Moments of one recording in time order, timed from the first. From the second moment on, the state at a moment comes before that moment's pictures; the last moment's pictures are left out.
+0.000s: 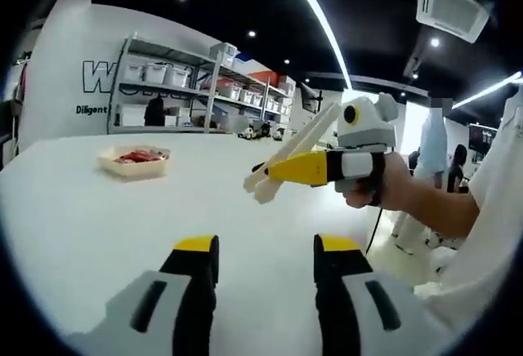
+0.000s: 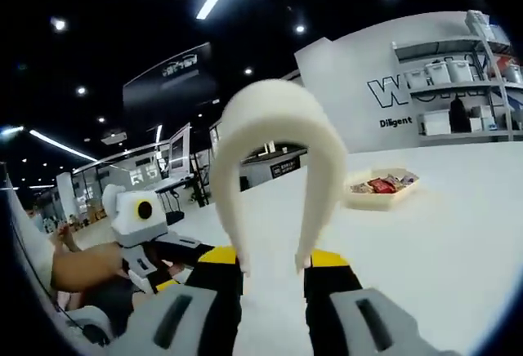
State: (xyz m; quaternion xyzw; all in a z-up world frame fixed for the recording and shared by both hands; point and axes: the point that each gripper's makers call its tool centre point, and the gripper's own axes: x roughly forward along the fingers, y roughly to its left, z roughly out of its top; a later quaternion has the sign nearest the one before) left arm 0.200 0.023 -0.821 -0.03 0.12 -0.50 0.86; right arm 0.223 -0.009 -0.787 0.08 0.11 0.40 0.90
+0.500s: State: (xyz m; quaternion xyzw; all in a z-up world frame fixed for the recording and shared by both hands) left arm 0.199 0.017 -0.809 -0.09 0.11 -0.55 0.82; right arm 0.210 0.006 -0.791 0.10 0.10 0.46 0.88
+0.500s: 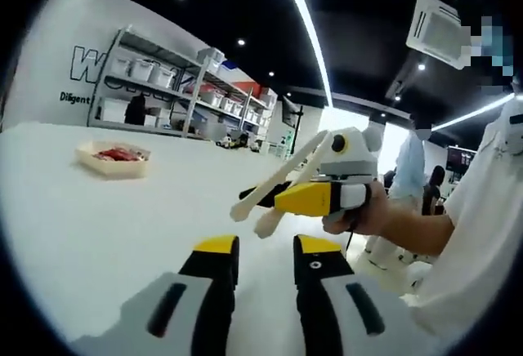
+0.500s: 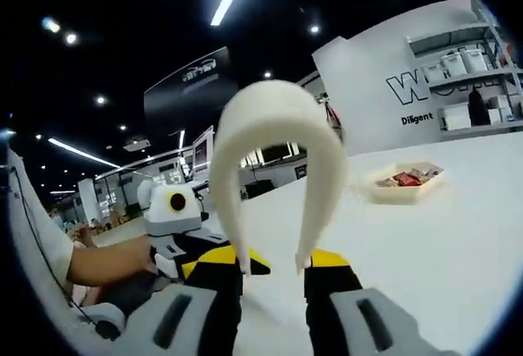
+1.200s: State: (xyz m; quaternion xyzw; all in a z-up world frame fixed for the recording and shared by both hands) left arm 0.187 0.012 -0.796 -0.13 0.12 -0.60 0.78; right arm 0.197 0.009 -0.791 0.15 0.11 0.50 0.85
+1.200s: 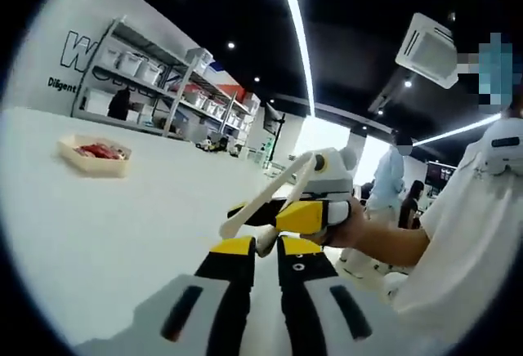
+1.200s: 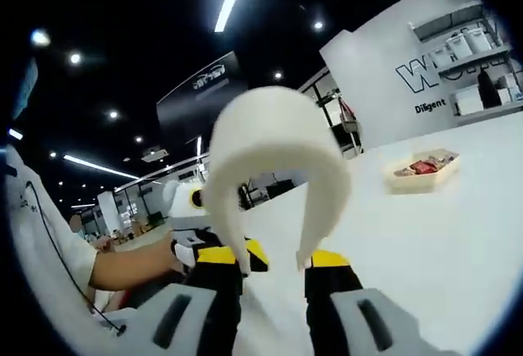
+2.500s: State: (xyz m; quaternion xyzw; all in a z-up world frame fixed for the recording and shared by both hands) left arm 0.180 0.028 -0.780 -0.11 0.09 -0.63 0.76; right arm 0.194 -0.021 -0.783 0.14 0.10 0.53 0.83
